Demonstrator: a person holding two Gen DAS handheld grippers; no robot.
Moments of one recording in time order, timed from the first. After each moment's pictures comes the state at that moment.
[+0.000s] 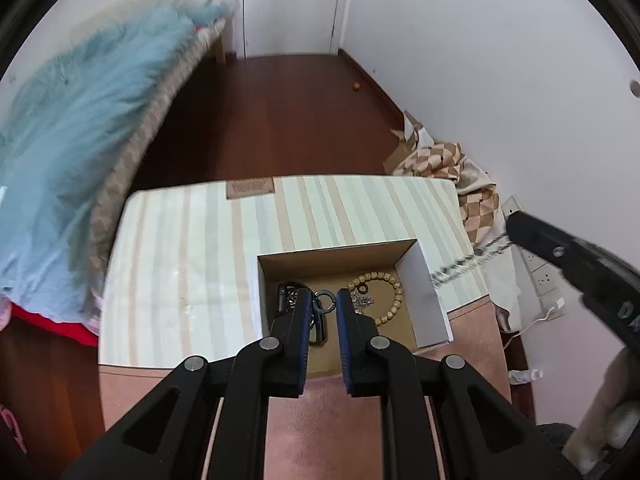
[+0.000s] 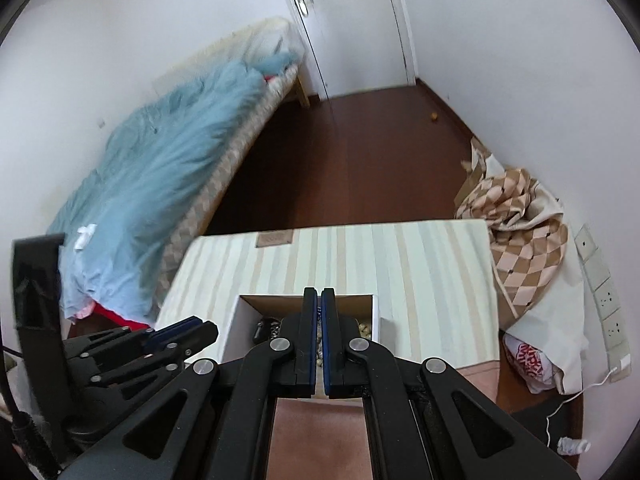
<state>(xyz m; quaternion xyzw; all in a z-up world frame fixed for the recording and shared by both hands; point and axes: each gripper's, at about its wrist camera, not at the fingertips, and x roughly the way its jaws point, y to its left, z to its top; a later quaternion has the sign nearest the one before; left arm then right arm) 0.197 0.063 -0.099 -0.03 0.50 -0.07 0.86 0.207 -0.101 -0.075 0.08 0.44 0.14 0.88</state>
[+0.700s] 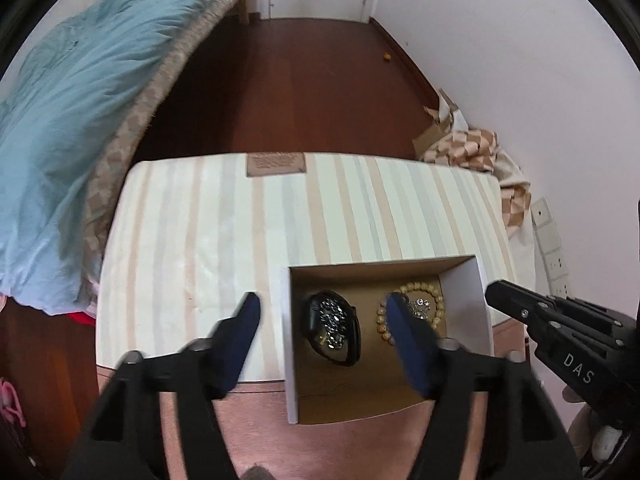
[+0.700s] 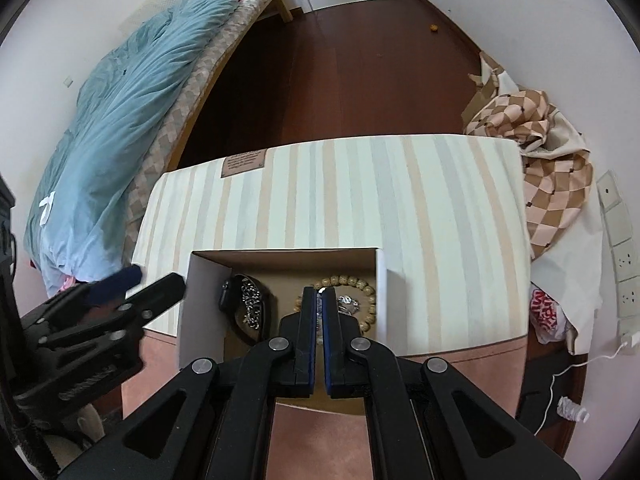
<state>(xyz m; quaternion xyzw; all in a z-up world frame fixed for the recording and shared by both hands) 0.237 0.084 -0.125 -0.05 0.55 -0.02 0.83 0.263 -0.093 -0.154 0.08 0.58 0.14 0.80</state>
